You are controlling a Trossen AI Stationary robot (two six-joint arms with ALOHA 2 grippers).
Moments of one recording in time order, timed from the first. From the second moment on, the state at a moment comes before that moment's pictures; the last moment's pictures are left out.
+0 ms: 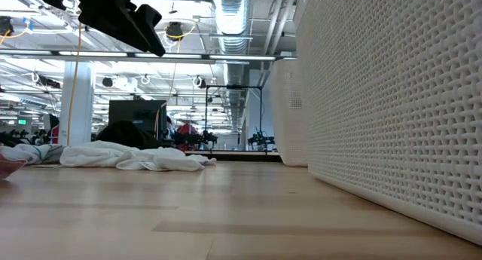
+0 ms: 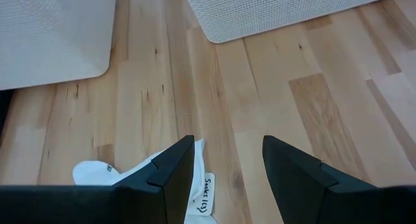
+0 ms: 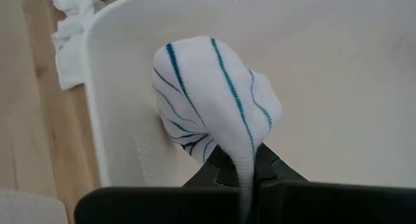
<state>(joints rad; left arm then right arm) -0.25 1.12 0.84 -0.45 -0.27 0.11 -0.41 1.18 0.98 -0.54 0.05 0.02</state>
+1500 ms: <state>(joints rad) -0.25 1.12 0.85 -0.46 -0.27 0.10 -0.26 1.18 1.03 -0.76 -0.03 0.17</state>
